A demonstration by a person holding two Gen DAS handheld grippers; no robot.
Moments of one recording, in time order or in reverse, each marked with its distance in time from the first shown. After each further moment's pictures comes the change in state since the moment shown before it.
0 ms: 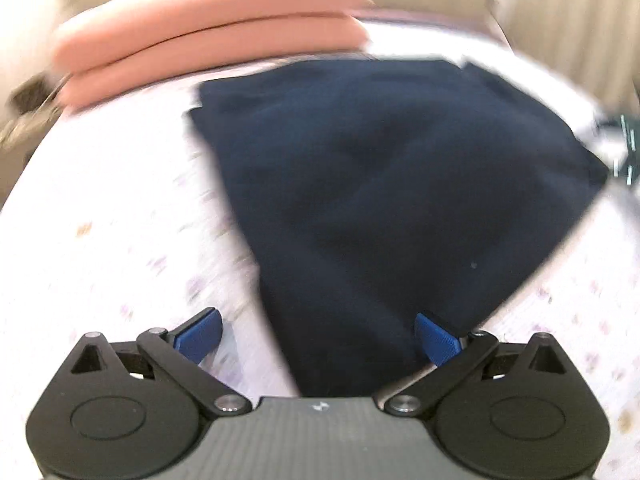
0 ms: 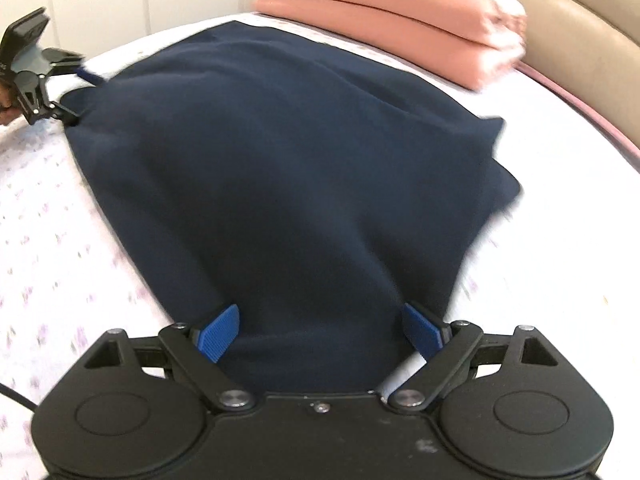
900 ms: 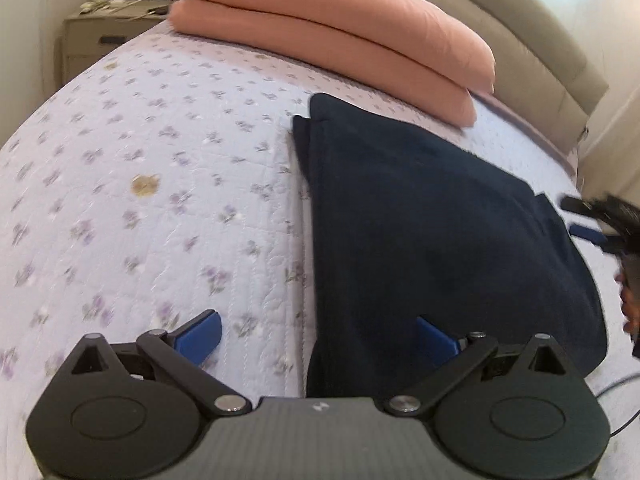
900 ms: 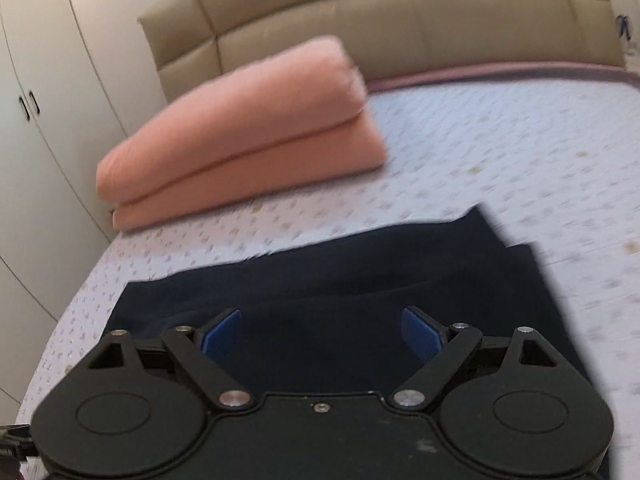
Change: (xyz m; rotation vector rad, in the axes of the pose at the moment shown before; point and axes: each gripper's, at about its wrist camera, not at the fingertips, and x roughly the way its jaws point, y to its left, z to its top) left arm 0.005 0.044 0.042 -0.449 -0.014 -0.037; right arm 0.032 0.029 0.178 0.766 -0.273 -0.157
